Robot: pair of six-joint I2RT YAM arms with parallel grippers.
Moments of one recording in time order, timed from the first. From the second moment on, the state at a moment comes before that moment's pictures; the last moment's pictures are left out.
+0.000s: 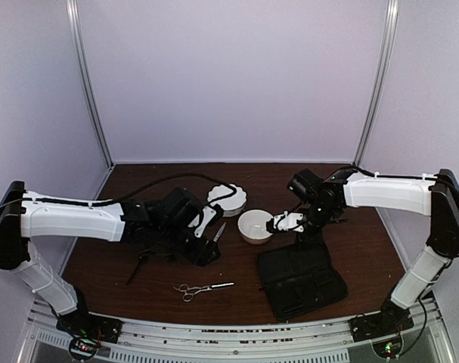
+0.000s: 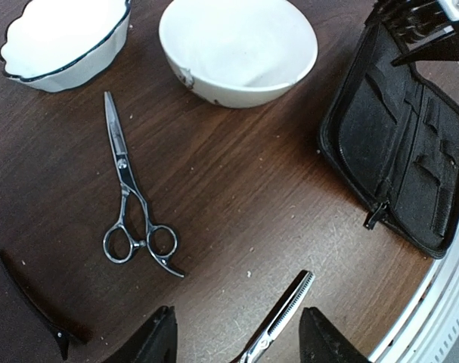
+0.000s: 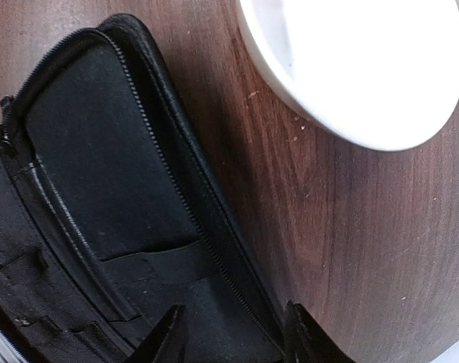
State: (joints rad) left arm -1.03 1.54 1.01 -0.37 -0.02 -0.31; right arm 0.69 1.62 1.15 -0.83 -0.01 -0.74
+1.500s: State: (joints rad) left arm -1.03 1.52 0.98 -0.41 -0.12 -0.30; right arm 0.65 1.74 1.23 -0.73 -0.03 -0.58
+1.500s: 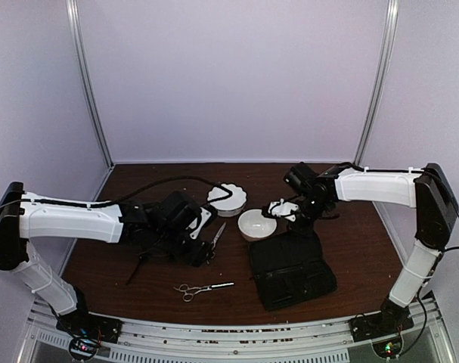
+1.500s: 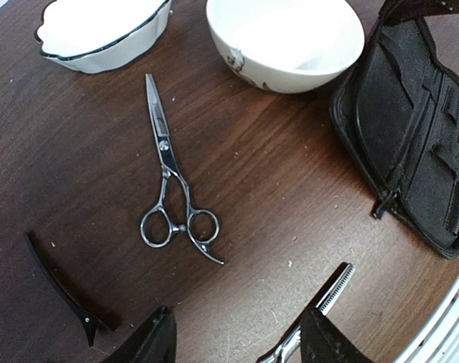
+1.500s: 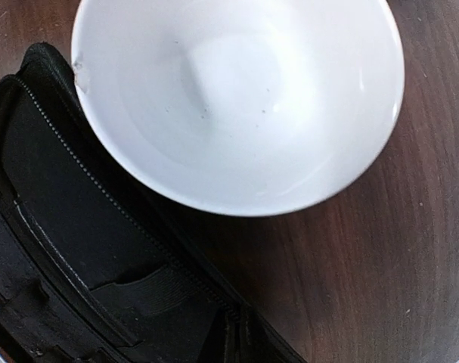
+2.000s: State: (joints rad) left arm -1.08 1.53 1.01 -0.49 -0.05 -0.11; right arm 0.61 1.64 1.21 -0.81 -0.17 -0.57
